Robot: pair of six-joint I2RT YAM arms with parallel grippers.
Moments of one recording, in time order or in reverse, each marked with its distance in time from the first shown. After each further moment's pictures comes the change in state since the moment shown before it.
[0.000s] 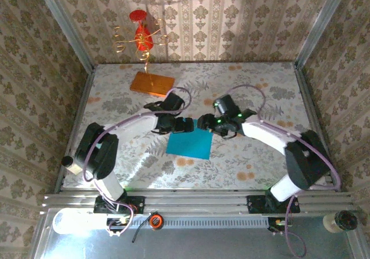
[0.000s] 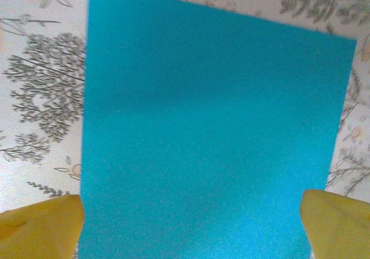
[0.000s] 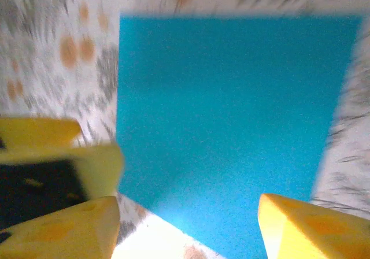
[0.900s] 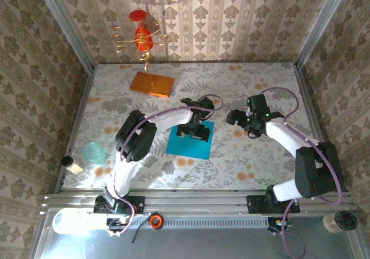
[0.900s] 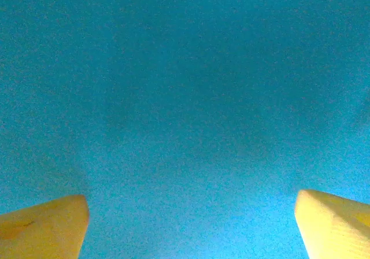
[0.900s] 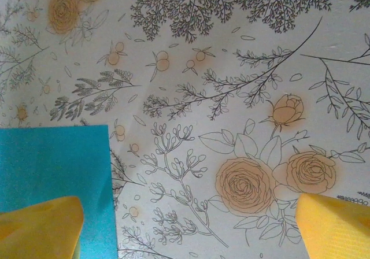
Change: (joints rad) left arm -0.155 0.419 0.436 -0.325 -0.081 0.074; right arm -0.317 -0.084 -0.138 -0.029 0.098 -0.186
